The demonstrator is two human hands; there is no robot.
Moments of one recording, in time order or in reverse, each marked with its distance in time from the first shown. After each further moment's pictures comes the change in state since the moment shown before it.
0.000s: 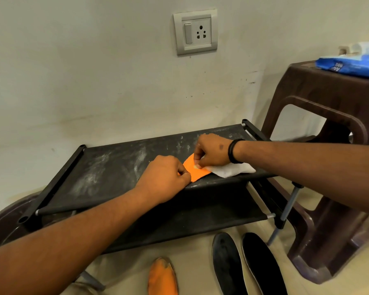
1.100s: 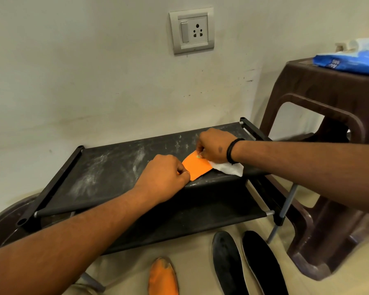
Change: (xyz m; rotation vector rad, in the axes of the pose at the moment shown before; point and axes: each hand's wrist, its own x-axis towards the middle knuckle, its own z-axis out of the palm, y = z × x) left_hand -0.001 0.002 0.000 0.010 0.006 -0.006; right_hand 0.003 0.008 0.001 -0.079 0.096 0.033
